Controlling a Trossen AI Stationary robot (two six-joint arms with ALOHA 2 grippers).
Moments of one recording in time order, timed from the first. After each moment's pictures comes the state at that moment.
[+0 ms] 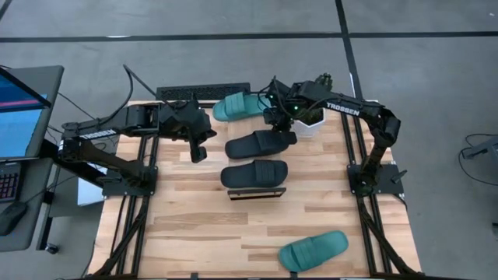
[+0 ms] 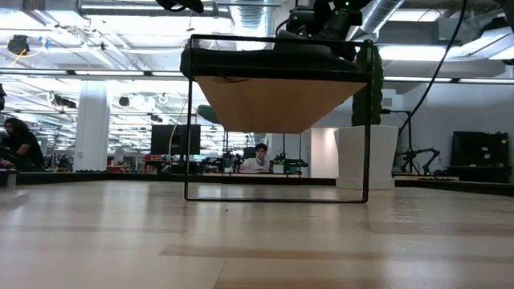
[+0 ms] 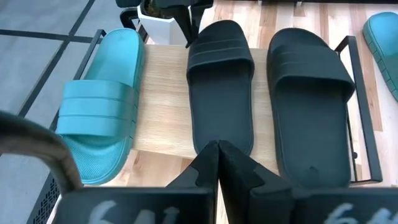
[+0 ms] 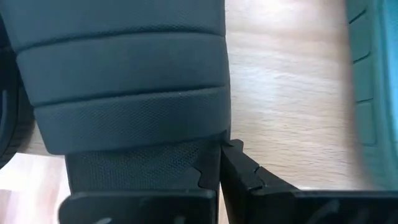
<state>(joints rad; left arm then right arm) 0.11 1.25 1.48 -0.95 -0.16 0.01 -0.44 1.78 1.64 -1.11 -0.23 -0.63</state>
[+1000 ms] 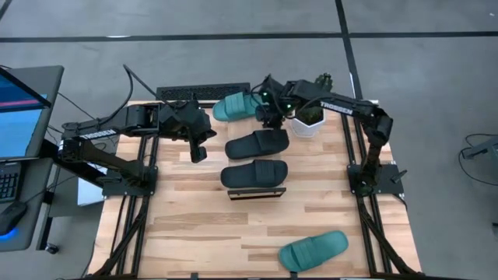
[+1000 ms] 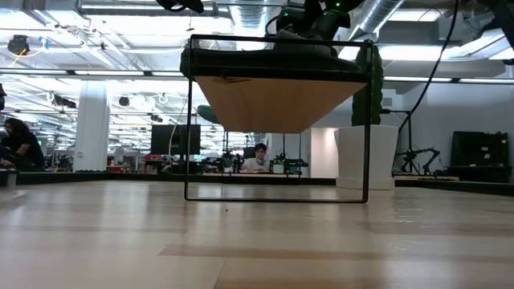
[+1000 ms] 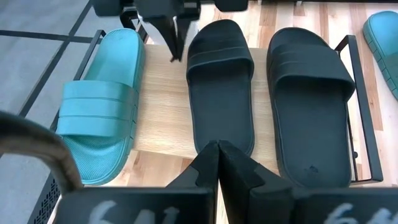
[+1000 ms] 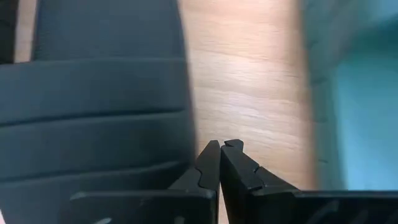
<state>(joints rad) 0.11 1.25 1.48 -0.95 -0.16 0.01 -0.43 1.85 1.73 -1.03 -0.23 -0.65</state>
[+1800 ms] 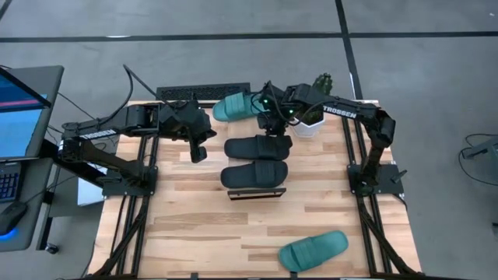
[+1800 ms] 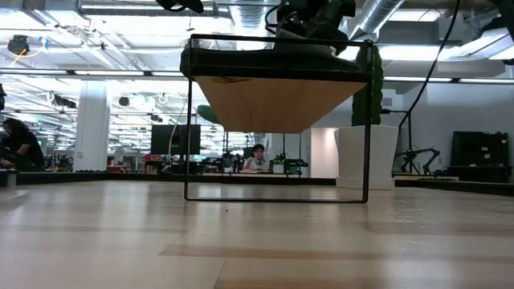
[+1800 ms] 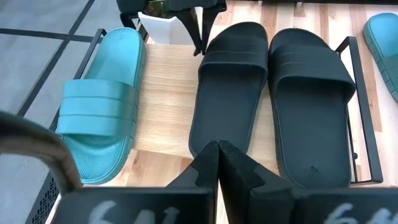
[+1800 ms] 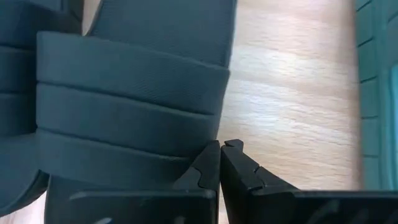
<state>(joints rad) 0.11 1.25 1.48 -0.95 -0.16 0.00 -0.36 1.82 1.73 -1.12 -0.23 -0.62</state>
